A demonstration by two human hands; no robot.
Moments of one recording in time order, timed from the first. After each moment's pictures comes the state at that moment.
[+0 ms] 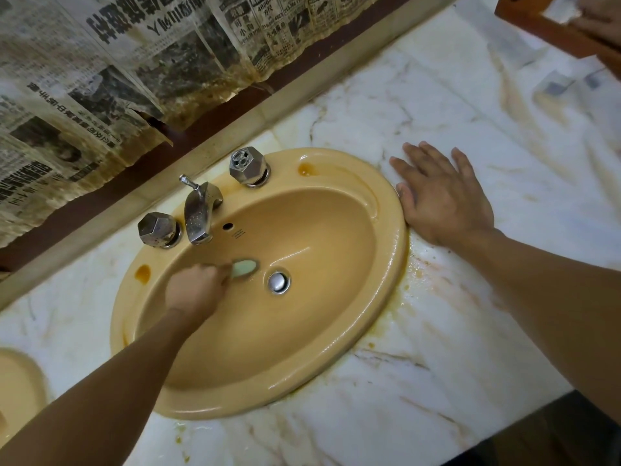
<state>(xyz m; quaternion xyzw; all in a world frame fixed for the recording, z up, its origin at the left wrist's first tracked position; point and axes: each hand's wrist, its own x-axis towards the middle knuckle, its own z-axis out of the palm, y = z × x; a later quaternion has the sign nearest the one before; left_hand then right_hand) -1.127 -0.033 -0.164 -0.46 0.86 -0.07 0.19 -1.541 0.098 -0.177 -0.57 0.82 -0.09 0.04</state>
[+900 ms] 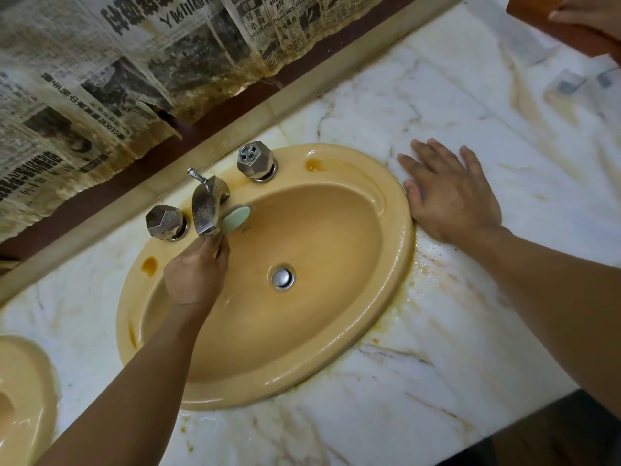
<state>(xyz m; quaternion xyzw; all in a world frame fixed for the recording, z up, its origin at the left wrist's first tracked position) -1.136 -0.035 -0.168 -0.49 0.84 -0.15 -0.19 -1.542 0.097 -0.178 -0.56 0.82 -0.10 0.03</state>
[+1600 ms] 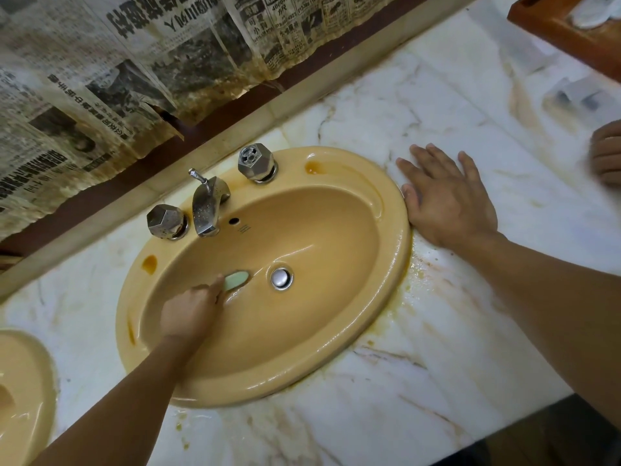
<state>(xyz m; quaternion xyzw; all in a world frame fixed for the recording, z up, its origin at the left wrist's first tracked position) -1.086 -0.001 -0.176 -0.54 0.81 -0.02 0.22 -1.542 0.097 -0.178 -0.57 0.82 -0.10 0.04</state>
